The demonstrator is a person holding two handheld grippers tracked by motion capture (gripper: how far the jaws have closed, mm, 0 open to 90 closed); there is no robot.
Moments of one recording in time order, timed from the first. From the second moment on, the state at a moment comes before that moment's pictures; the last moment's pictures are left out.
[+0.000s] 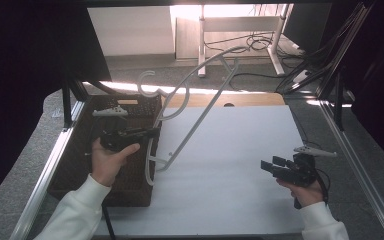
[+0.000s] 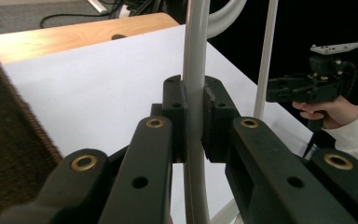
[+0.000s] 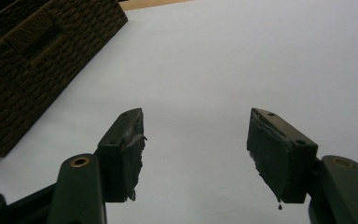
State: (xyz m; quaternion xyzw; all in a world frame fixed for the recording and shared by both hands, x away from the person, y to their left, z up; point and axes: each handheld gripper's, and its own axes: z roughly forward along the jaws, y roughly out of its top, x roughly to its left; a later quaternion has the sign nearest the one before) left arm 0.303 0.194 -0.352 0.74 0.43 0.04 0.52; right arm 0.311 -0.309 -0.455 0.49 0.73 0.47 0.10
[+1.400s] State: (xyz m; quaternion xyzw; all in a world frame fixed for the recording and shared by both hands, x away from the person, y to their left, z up) left arm 0.292 0.339 -0.378 0.69 0.53 0.12 0.48; right arm 0.312 -0.311 -0.458 0.50 0.73 0.45 0.11
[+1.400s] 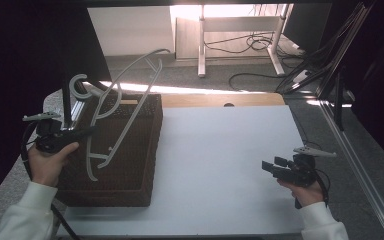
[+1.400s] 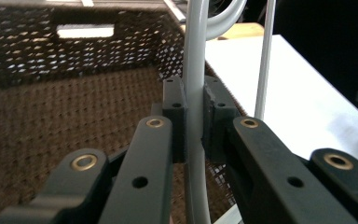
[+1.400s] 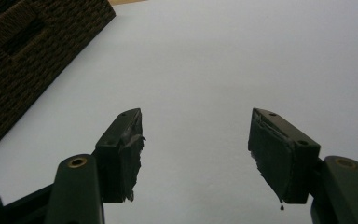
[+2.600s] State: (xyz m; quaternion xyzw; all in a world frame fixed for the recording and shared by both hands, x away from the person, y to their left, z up) left arm 0.282 0.370 -0.417 0.71 0.57 0.14 0.39; right arm 0.311 -0.310 -0.458 0.50 0.73 0.45 0.11
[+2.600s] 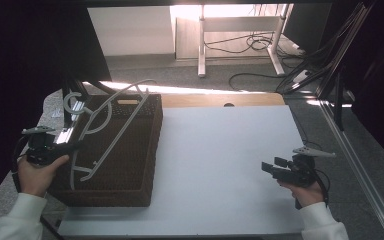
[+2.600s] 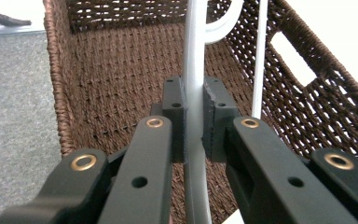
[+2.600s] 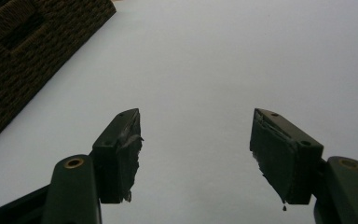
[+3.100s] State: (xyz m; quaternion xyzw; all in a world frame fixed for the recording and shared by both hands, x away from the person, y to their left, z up) left arm 0.297 0.361 -0.435 0.73 0.57 0.12 0.34; right arm 0.312 -0.310 -0.459 0.49 0.74 0.45 0.11
